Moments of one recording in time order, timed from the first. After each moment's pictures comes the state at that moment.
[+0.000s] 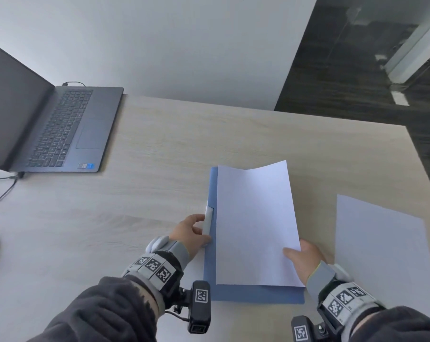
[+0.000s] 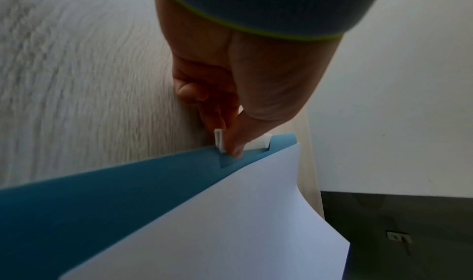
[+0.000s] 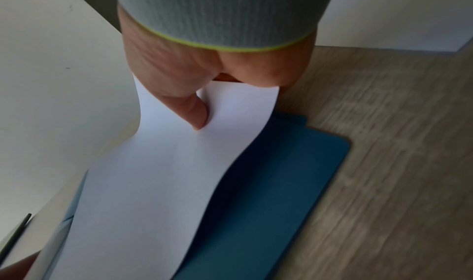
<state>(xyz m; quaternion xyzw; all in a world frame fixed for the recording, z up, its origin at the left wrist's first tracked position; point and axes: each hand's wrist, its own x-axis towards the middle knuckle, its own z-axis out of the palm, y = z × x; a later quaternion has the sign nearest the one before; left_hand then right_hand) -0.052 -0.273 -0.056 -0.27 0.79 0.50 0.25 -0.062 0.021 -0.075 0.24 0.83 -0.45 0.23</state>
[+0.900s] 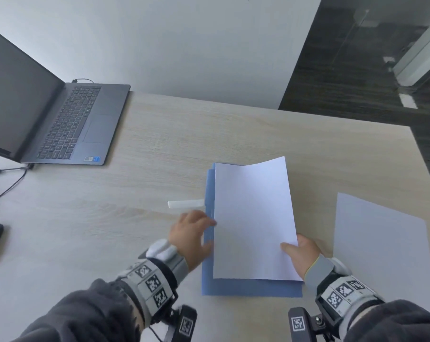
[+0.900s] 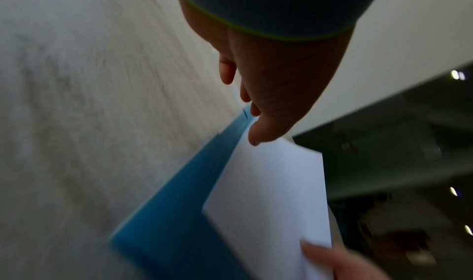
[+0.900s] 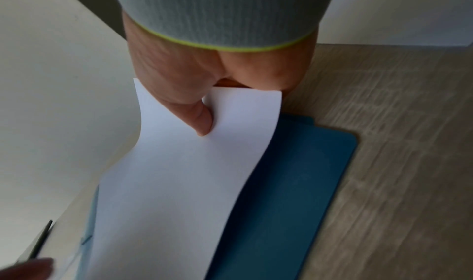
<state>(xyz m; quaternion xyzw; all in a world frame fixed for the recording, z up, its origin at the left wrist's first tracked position) -0.020 -0.261 -0.020 -0.02 0.96 0.25 0.15 -0.062 0.021 -0.064 0.20 0.82 -0.47 0.24</state>
